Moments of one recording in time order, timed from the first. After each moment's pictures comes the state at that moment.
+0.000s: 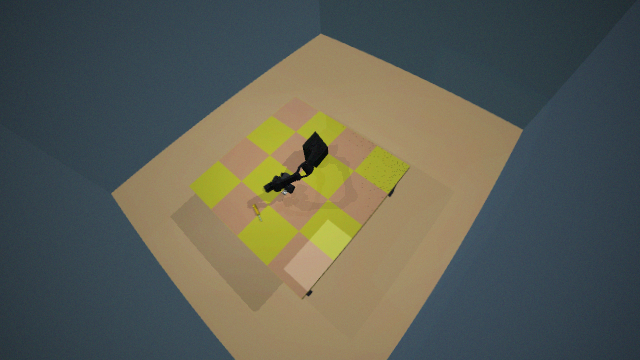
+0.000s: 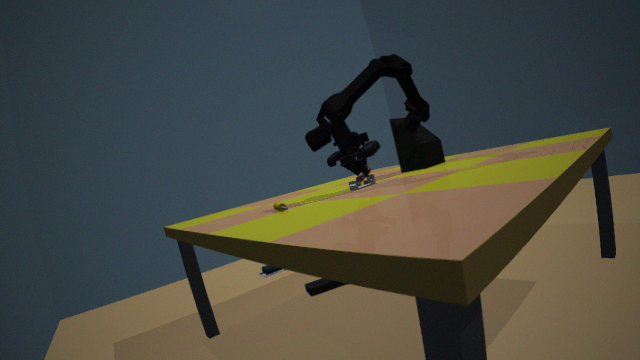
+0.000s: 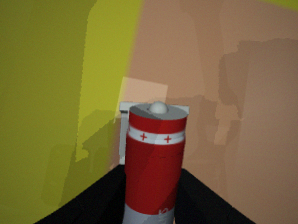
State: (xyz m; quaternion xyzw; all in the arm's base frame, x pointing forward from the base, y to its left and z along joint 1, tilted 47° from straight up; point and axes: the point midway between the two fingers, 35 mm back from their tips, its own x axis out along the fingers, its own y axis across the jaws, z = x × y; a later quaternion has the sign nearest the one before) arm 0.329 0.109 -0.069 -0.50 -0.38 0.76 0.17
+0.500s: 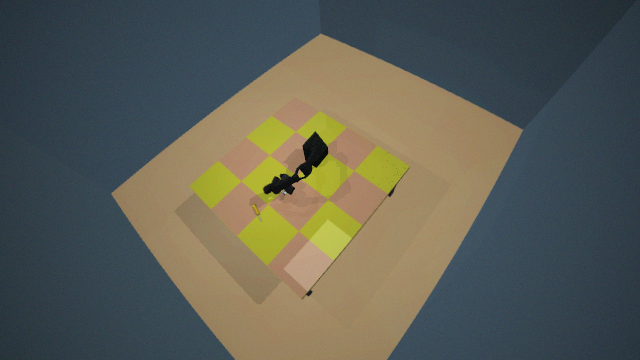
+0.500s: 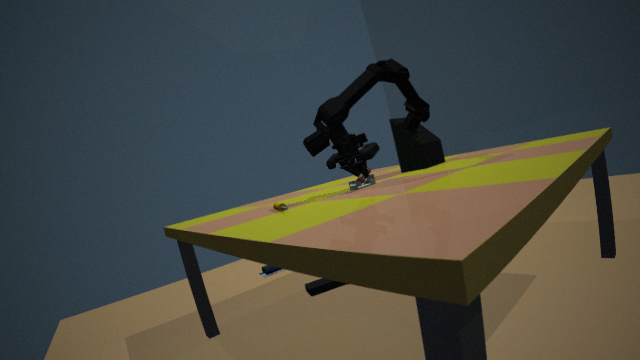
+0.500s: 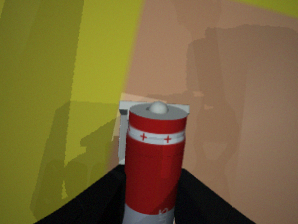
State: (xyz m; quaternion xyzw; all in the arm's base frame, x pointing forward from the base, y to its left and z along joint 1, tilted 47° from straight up) arm 0.331 0.112 -0.071 -0.47 -0.38 0.78 0.16
